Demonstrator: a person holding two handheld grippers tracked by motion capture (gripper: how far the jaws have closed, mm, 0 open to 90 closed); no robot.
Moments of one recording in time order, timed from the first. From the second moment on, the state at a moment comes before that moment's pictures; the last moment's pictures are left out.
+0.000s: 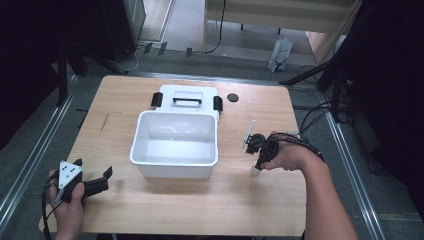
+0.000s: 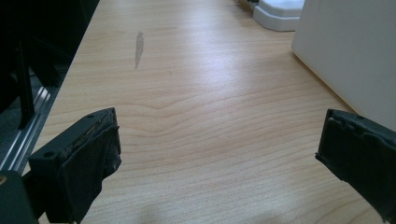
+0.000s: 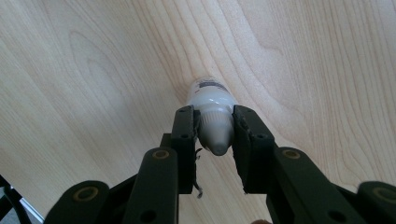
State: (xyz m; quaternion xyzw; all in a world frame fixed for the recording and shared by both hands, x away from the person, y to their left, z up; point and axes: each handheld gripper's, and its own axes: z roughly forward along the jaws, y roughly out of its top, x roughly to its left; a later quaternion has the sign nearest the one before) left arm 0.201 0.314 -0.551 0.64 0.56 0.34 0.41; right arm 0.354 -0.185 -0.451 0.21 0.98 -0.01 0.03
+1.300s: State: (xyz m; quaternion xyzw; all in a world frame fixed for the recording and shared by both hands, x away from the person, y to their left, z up) left arm 0.201 0.315 -0.551 0.64 0.56 0.34 0.41; right arm 0.363 -0.151 -0.373 0.16 0.99 0.00 0.06
